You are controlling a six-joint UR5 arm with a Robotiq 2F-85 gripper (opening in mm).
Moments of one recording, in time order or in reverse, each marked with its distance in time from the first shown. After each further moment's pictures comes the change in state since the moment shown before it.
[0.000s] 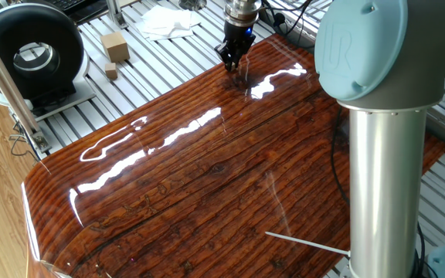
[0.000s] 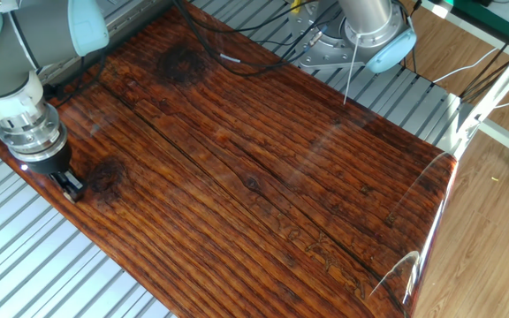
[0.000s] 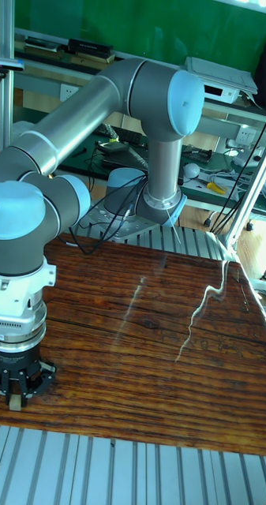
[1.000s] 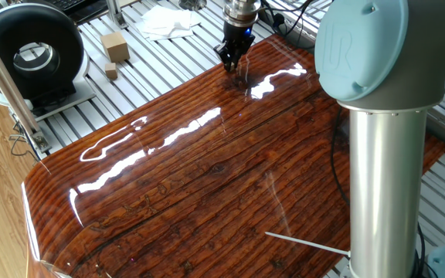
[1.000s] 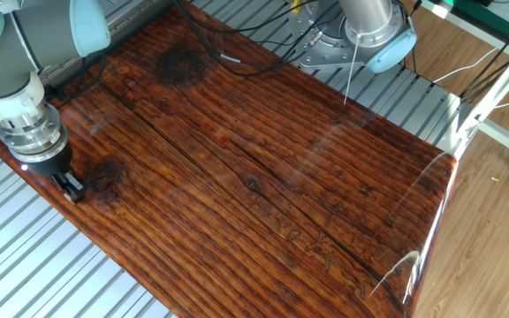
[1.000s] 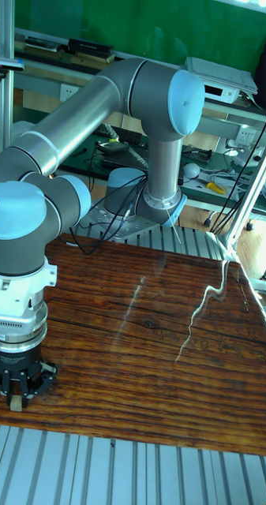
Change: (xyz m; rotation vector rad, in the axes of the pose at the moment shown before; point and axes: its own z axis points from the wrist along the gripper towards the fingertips) arm -0.001 0.002 0.000 -0.004 -0.004 0.008
